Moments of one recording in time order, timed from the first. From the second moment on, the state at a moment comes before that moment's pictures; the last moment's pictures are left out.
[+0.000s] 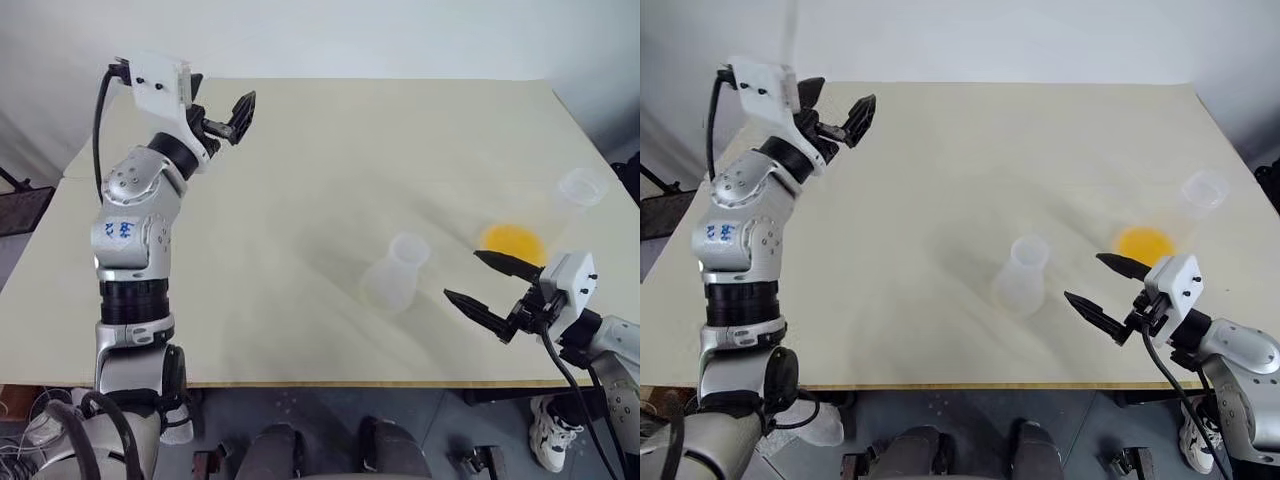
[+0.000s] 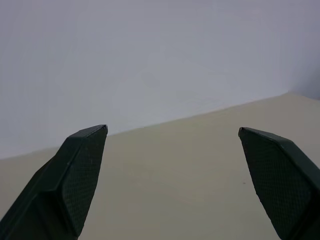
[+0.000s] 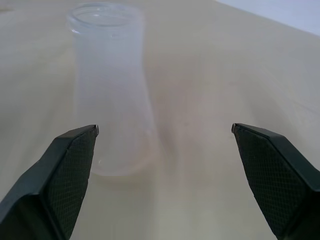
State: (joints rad) left arm -0.94 0.41 0.20 0.13 -0.27 0.48 -0.25; right arm 0.06 -0.70 -0.35 -0.32 0.55 0.24 0.91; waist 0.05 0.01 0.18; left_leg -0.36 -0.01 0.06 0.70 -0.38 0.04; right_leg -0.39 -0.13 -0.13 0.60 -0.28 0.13
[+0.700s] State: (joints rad) left arm -1.15 0.62 0.37 0.34 -0.45 0.76 -0.32; right arm 0.06 -0.70 -0.32 -0.35 0.55 0.24 0.88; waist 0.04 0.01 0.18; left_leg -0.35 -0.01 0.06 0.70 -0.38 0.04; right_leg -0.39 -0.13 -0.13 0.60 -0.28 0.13
